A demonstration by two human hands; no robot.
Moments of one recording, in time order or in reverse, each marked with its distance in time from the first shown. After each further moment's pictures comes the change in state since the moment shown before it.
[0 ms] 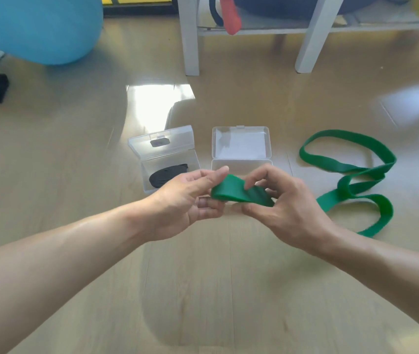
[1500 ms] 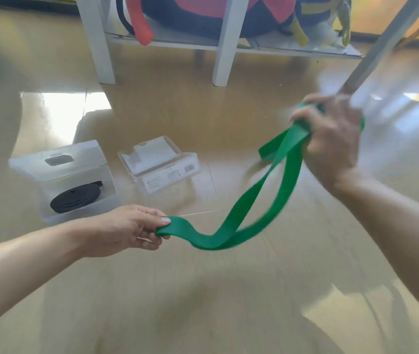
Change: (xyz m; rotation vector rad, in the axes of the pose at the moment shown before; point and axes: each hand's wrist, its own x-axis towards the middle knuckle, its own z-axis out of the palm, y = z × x) left_hand 0.072 -0.030 0.013 0.286 -0.265 -0.303; right_hand 0.018 0.059 -0.221 -1.222 0.684 -0.261
